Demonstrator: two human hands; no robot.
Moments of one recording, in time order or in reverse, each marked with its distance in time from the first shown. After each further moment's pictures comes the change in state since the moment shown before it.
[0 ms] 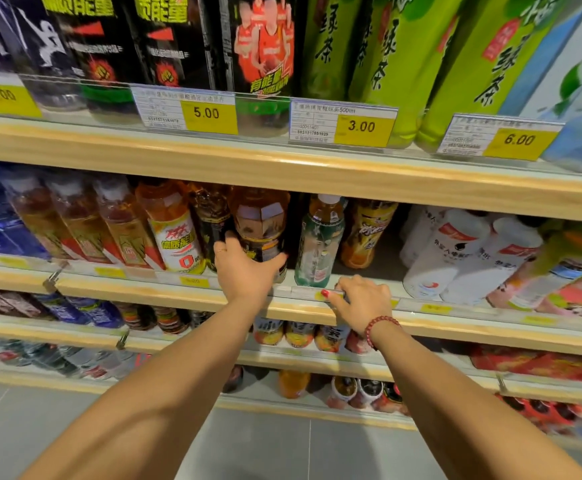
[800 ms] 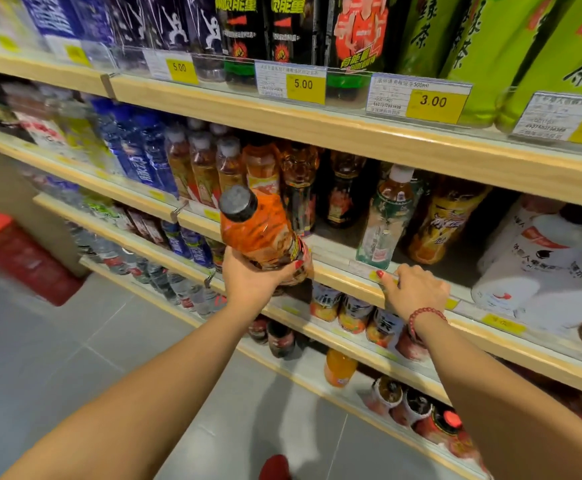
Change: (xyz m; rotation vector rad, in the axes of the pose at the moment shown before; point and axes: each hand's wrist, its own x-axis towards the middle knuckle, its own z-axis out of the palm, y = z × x) left_hand -0.084 -0.045 -0.098 -0.407 0.159 -0.134; right_hand -0.004 -0.001 0.002 -0.009 0.096 -0.020
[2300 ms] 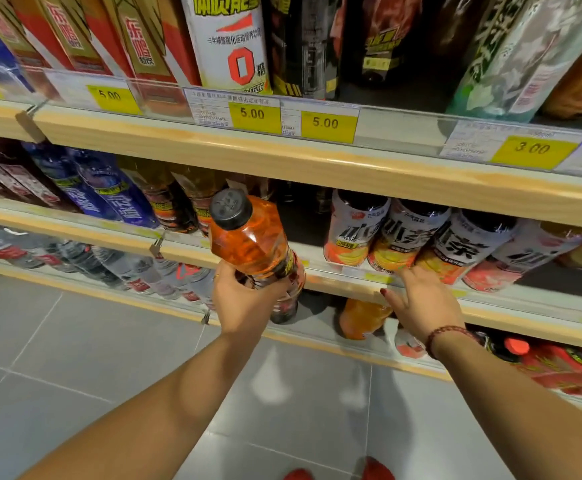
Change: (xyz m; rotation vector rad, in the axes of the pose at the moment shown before) left_hand 0.045 -0.279 0.023 0.065 -0.189 -0.118; right_hand -0.036 -0.019 0.253 0.051 -0.118 0.042
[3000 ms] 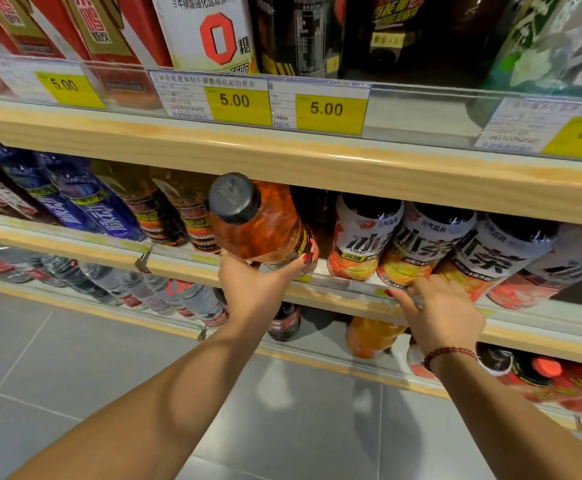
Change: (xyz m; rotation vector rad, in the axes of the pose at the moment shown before) left_hand 0.041 0.009 0.040 0.013 0.012 0.023; right_hand 0.018 -0.007 0.023 -0.046 0.264 0.120
